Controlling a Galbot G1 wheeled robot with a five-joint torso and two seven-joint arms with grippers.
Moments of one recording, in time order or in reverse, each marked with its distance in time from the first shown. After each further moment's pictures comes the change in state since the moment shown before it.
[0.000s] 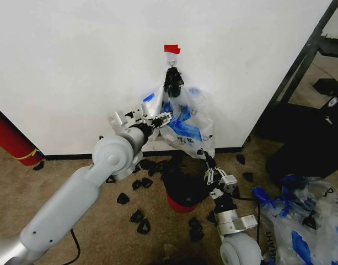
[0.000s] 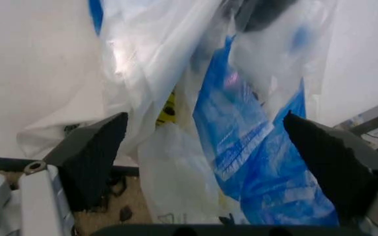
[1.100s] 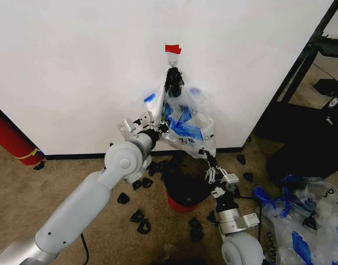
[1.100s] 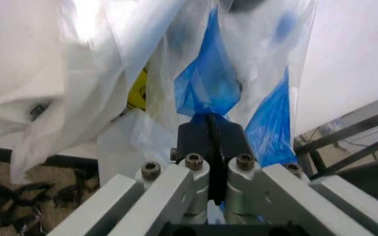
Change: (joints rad) left arm 0.037 -0.048 0.016 0.014 0.025 -0.071 0.039; right arm -0.006 -0.017 0.000 0.016 0.036 -0.018 0.012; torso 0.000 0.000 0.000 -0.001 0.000
